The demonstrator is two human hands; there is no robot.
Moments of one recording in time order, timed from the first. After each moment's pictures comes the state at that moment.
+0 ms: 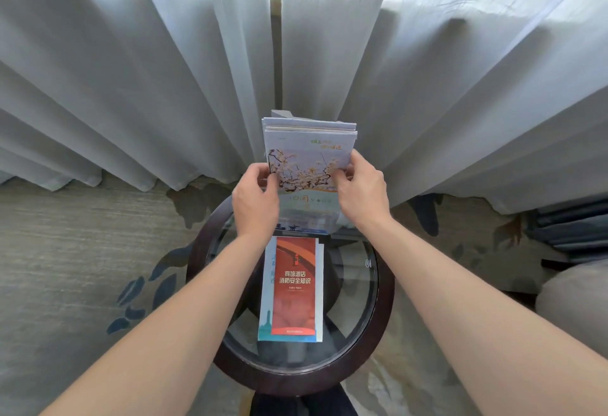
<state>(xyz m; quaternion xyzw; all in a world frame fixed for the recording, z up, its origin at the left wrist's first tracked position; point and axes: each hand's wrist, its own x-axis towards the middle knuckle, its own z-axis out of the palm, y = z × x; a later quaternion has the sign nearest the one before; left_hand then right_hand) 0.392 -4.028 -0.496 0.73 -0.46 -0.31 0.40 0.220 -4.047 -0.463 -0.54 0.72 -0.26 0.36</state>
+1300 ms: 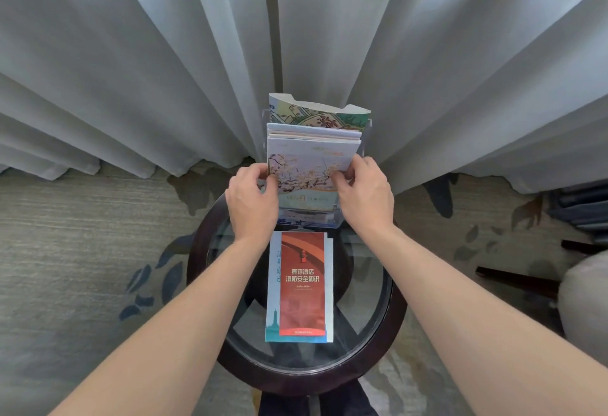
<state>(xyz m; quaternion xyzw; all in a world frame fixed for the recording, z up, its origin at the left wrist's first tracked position) 0.403 -4.040 -0.539 0.76 -0.52 -0.25 0.31 0.220 -4.054 -0.533 -0.59 0.74 -0.20 0.26</state>
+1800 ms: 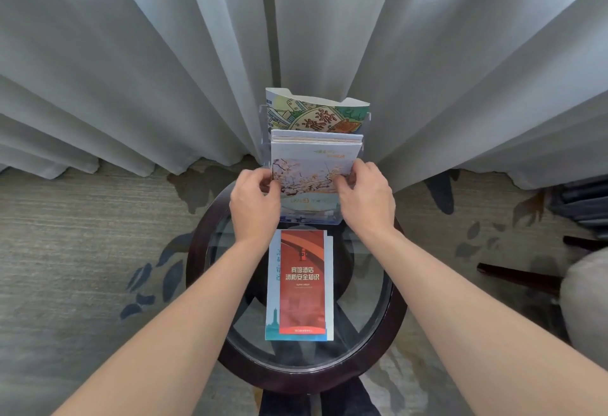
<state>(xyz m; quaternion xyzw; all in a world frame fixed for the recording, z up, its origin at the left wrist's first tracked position) 0.401 -4.035 -0.550 0.76 -0.52 -0.26 0.30 0.217 -4.046 -0.543 -0.57 0.75 -0.19 0.26</state>
